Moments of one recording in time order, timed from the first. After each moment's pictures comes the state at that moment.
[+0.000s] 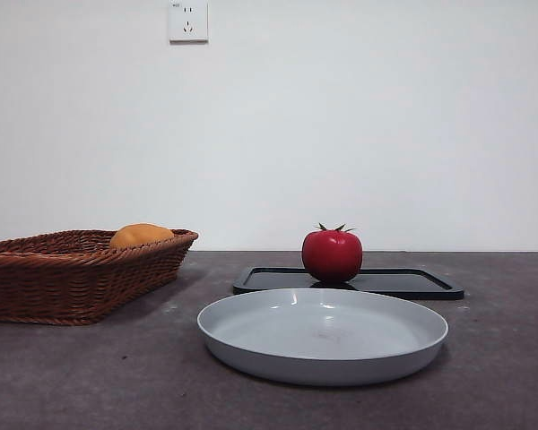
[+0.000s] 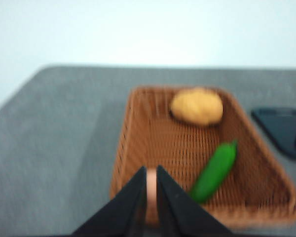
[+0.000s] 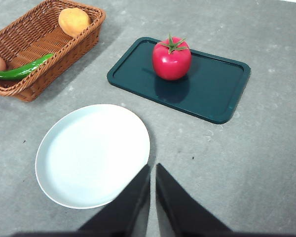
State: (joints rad) left arm -0.01 0.27 0.18 -0.07 0.06 -0.02; right arm 0.38 0.57 0.80 -0.75 -0.13 0.07
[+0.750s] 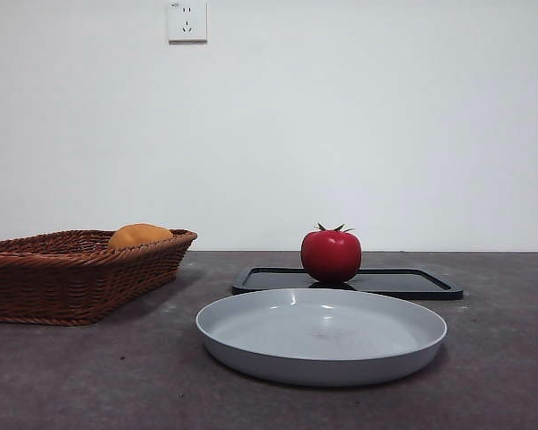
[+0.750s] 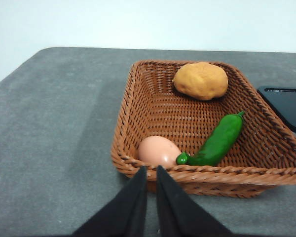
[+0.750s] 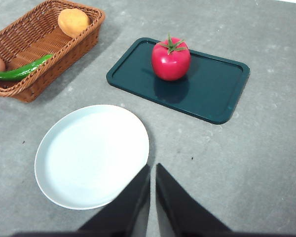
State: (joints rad) left arm -0.01 0.00 0.03 -0.18 0.05 -0.02; right arm 0.38 0.57 0.80 -0.75 -0.13 0.07
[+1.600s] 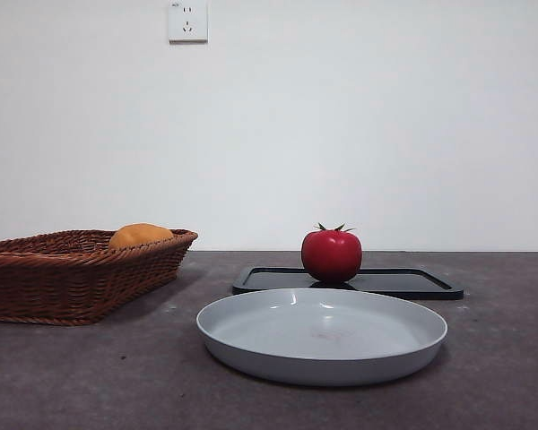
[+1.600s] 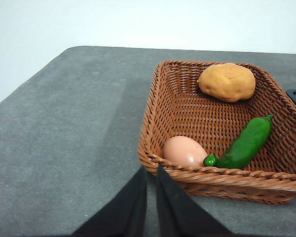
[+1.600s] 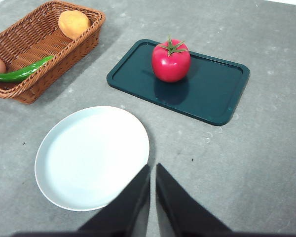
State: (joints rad) left arm 0.03 0.00 0.03 -0.18 0.01 -0.02; right arm 0.38 0.57 0.80 -0.74 -0.13 0.07
